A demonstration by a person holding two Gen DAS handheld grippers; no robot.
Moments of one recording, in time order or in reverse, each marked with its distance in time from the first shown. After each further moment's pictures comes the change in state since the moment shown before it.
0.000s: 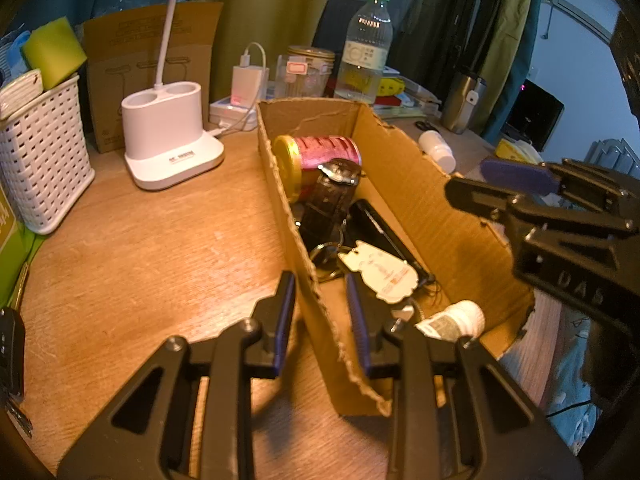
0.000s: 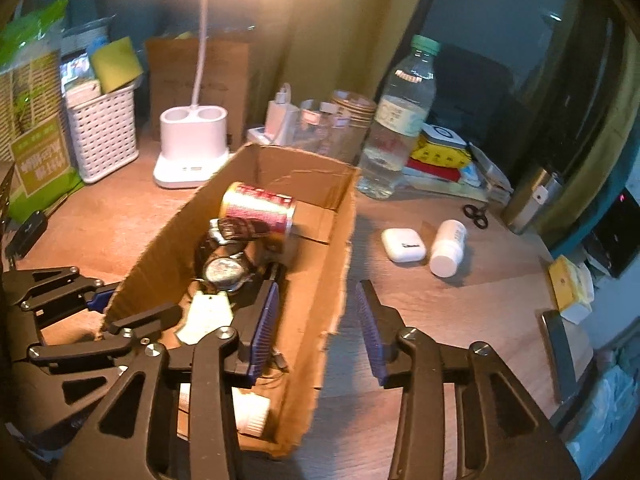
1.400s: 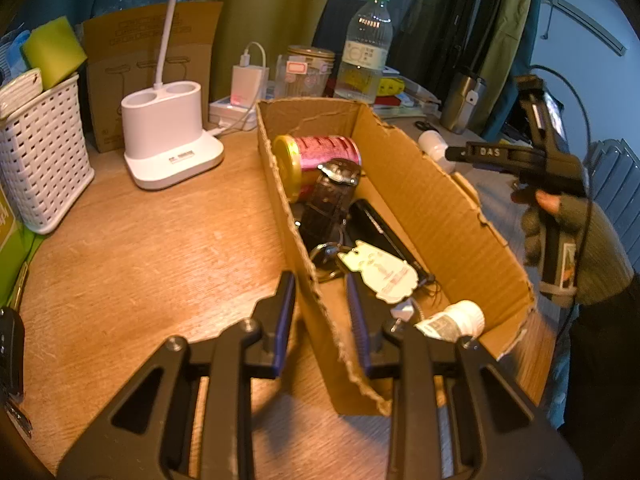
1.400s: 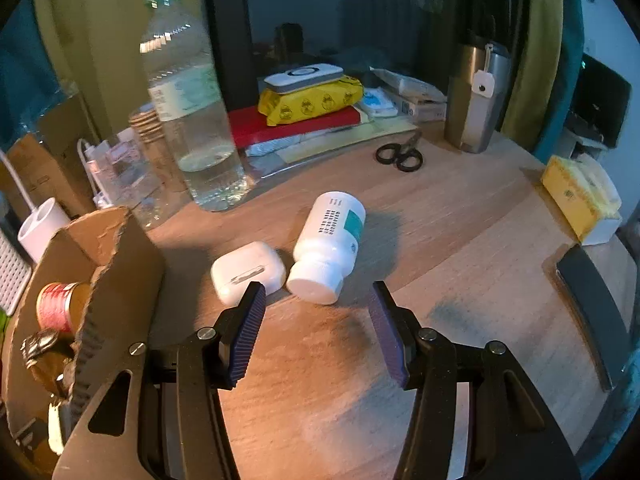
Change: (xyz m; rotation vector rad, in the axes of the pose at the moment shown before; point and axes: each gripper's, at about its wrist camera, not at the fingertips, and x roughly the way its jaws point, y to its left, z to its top) left arm 0.000 0.000 0.000 0.000 0.000 0.000; right arm 0.114 -0.161 -0.002 0.422 0.053 -0.028
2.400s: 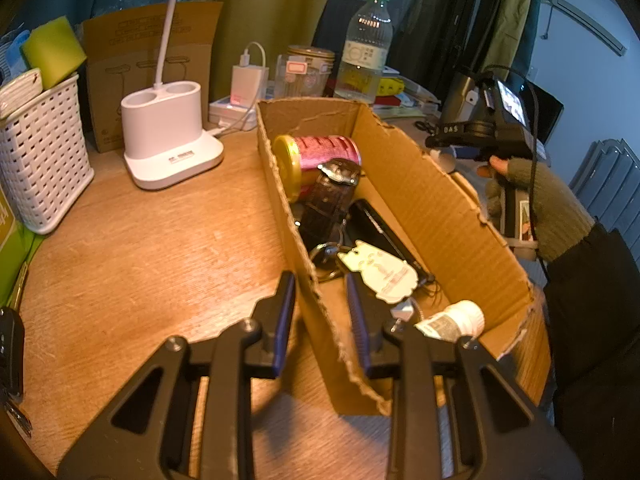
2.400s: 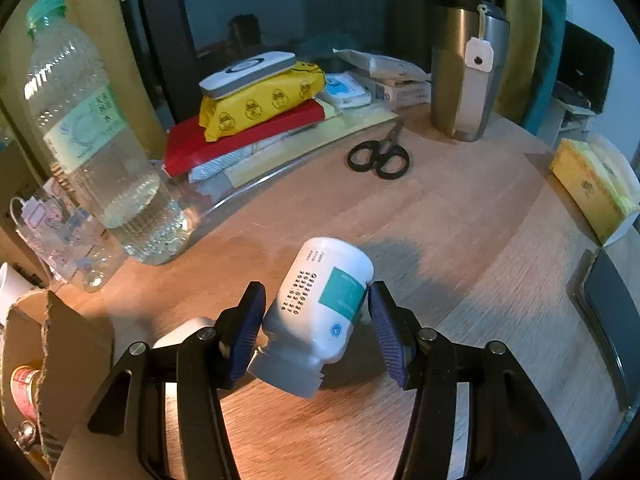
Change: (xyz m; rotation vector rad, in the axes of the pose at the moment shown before) left arm 0.000 0.000 0.000 0.000 0.000 0.000; right arm 0.059 -0.025 0.036 0.128 0.052 -0.046
